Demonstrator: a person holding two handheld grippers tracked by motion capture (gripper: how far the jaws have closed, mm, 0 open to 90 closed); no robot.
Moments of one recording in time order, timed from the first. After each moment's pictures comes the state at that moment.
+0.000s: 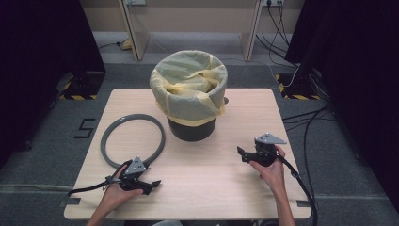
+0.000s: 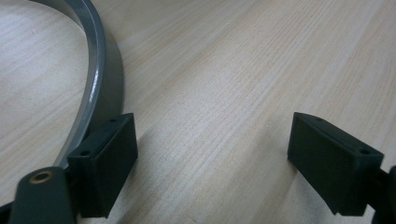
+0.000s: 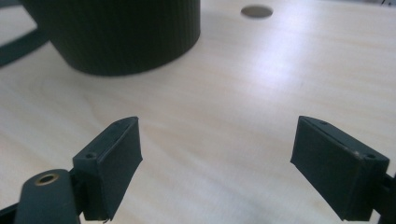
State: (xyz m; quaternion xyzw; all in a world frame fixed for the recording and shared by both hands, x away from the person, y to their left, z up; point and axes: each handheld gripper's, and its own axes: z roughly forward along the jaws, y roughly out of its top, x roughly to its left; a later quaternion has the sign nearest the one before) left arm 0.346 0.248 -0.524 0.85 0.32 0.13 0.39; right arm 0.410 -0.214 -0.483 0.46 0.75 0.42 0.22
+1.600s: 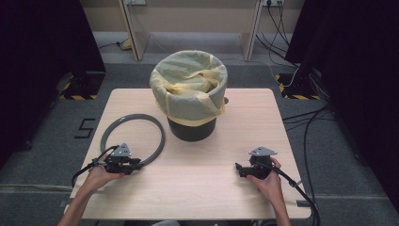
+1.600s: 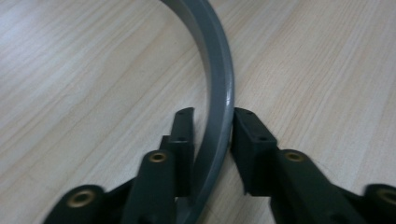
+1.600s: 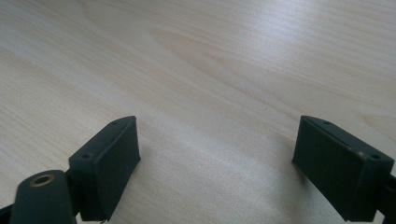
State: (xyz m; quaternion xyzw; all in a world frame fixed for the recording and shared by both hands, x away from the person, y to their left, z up) left arm 0.394 0.304 -0.507 0.88 0.30 0.10 0.35; right arm 0.389 -0.208 -0.516 0.46 0.80 0.34 0.20
